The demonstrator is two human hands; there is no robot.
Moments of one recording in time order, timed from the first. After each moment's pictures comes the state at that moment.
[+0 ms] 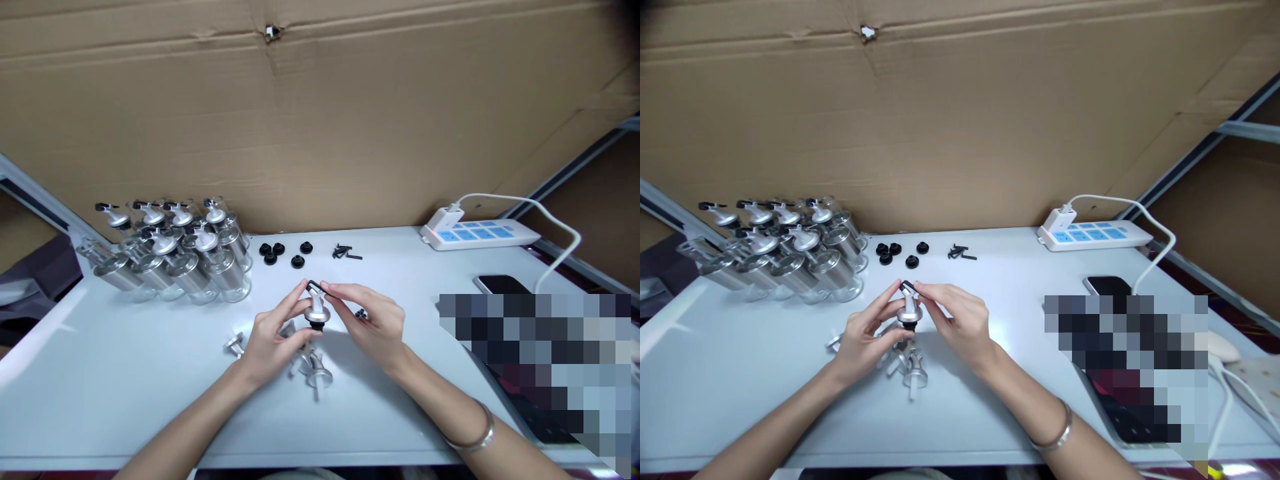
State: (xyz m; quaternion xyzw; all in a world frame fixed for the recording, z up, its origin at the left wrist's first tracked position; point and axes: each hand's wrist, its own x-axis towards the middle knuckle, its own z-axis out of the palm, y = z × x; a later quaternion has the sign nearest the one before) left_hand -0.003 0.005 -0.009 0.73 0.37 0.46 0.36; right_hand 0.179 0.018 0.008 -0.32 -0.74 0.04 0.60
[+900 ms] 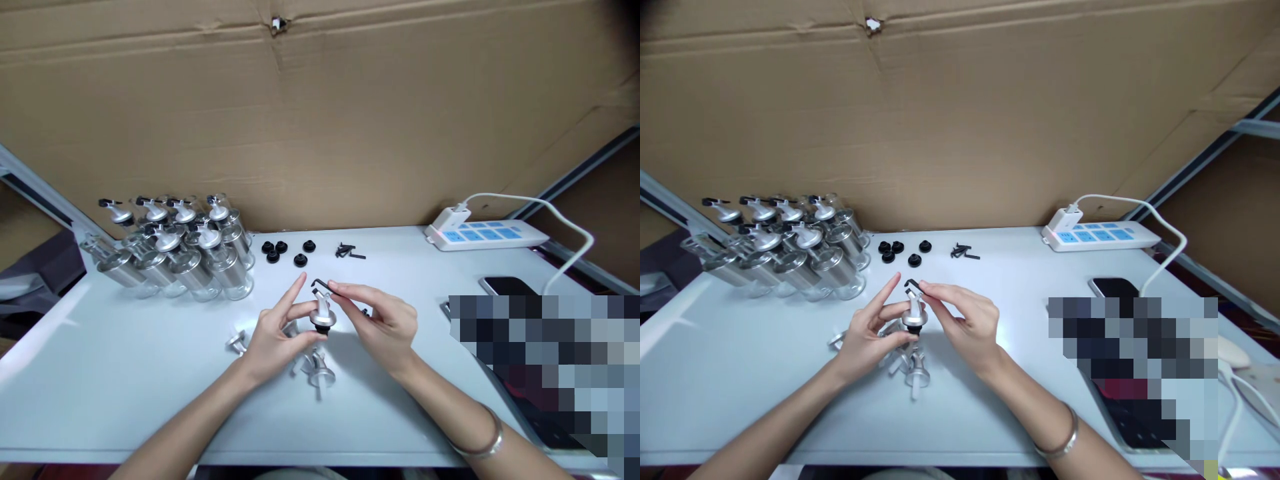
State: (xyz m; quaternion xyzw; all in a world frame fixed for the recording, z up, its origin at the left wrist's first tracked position) left_hand -0.002 0.004 -0.004 0.68 0.39 0.44 0.44; right_hand 0.179 0.015 0.005 -0.33 -0.70 0.07 0.63
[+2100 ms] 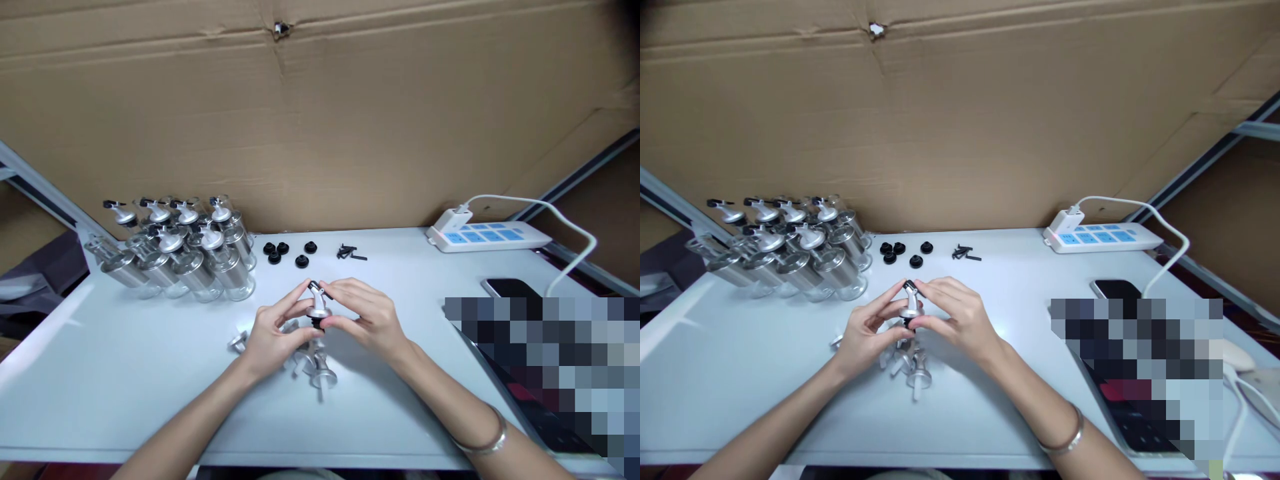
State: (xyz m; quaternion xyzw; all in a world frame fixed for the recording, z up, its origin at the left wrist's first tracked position) left_hand -0.004 0.008 -0.003 0.61 0.38 0.48 0.51; right_hand 0.187 0.030 0.008 -0.25 -0.82 0.07 0.52
